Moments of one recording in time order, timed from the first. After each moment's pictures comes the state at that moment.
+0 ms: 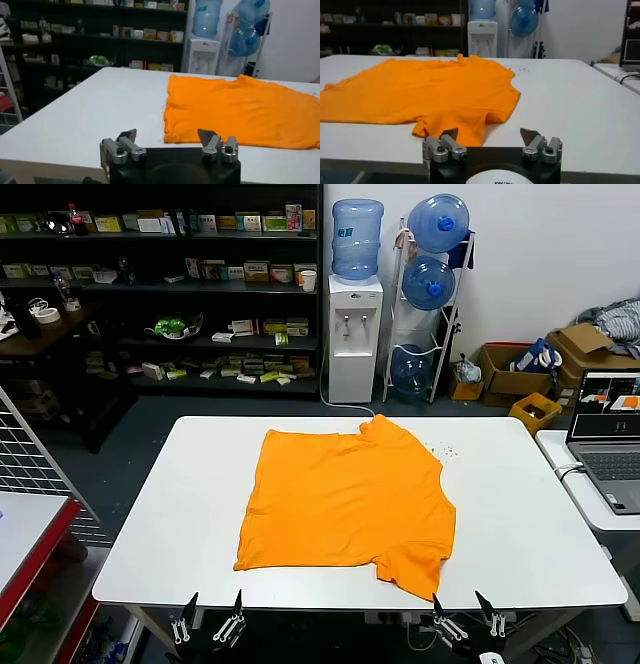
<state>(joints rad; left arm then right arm) 1.84 -1.33 -0.38 -2.07 -0.21 -0.02 -0.25 -1.82 1.43 0.63 2.05 0.14 -0.13 -0.08</state>
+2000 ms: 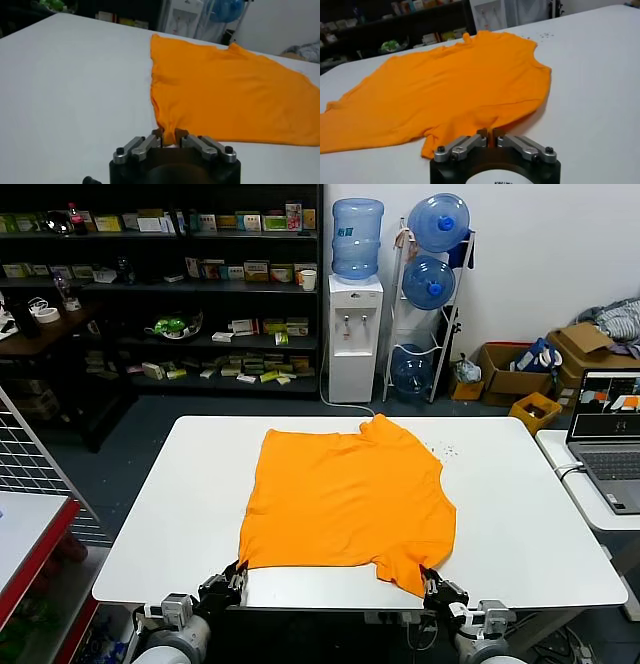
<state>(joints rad) 1.44 -1.09 -0.28 -1.84 -0.64 0.25 -0.17 -1.54 1.35 0.54 1.90 0.43 -0.38 -0.01</state>
